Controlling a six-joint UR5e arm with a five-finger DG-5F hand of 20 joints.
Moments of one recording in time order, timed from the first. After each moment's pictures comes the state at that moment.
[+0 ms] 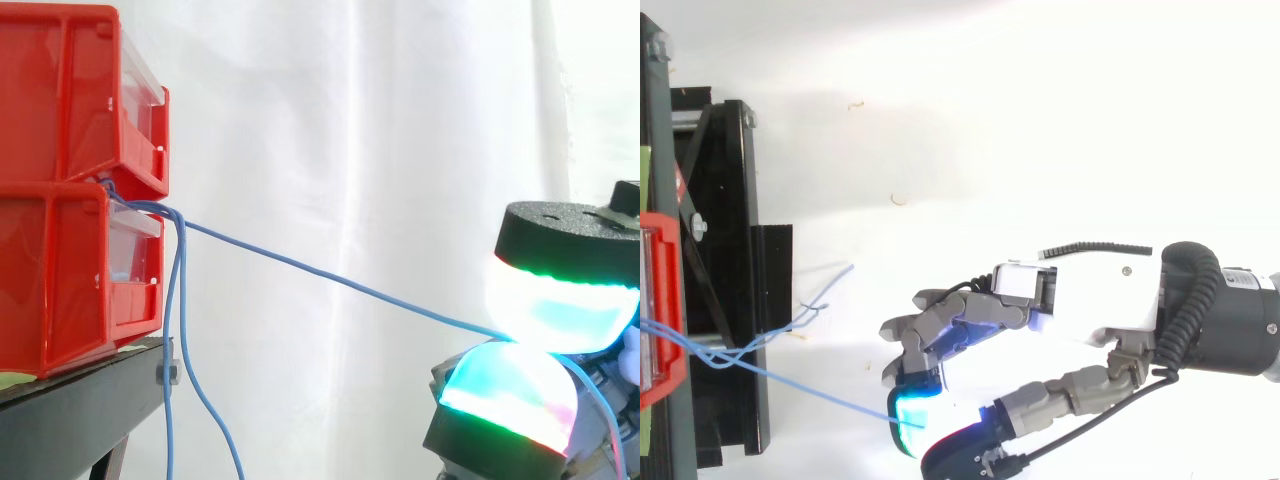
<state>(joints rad) 0.28 -2.20 -1.41 -2.81 -1.18 0.07</state>
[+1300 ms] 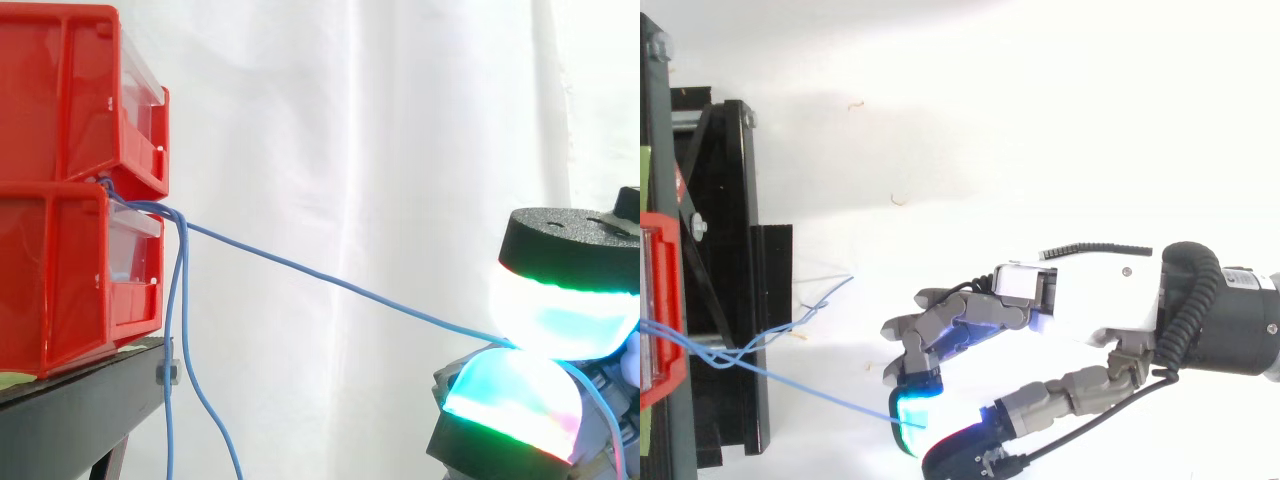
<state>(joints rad) 0.28 -2.20 -1.41 -2.81 -1.19 0.06</state>
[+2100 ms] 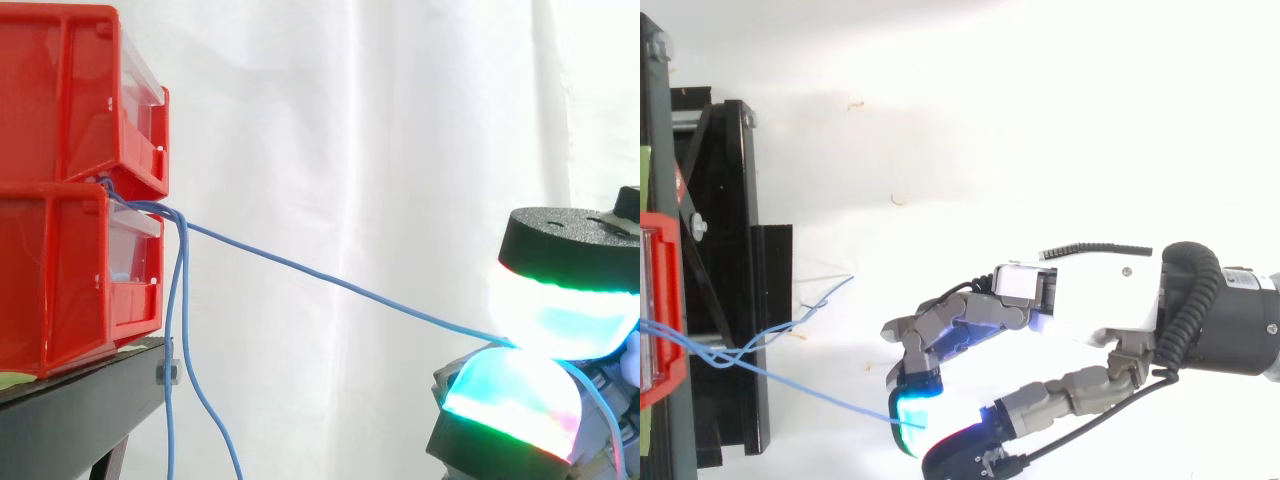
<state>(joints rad) 0.28 -2.20 -1.41 -2.81 -1.19 0.06</state>
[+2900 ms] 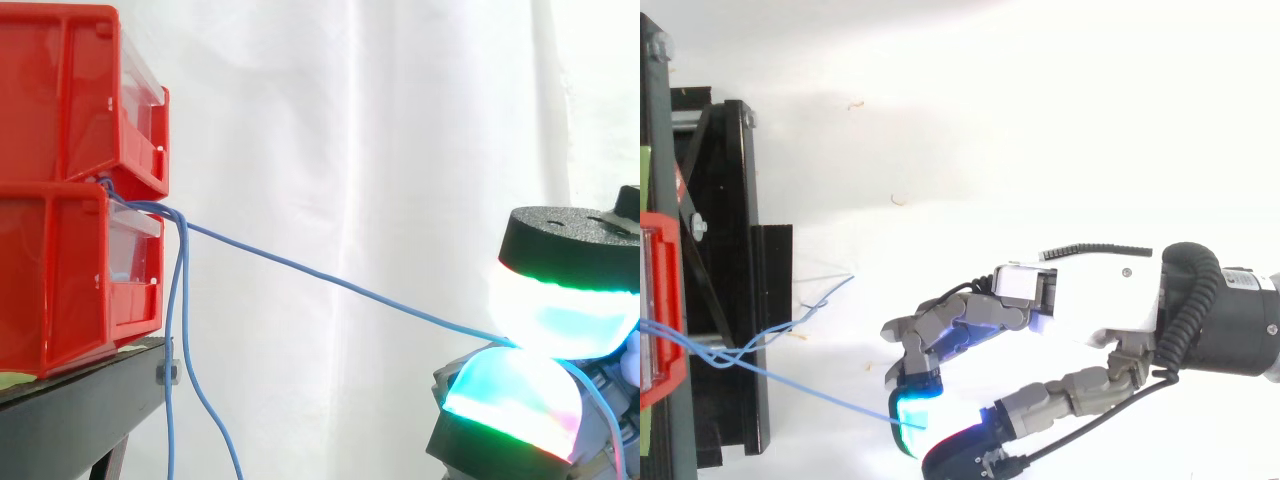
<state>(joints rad) 0.28 -2.20 -1.41 -2.81 -1.19 0.06</state>
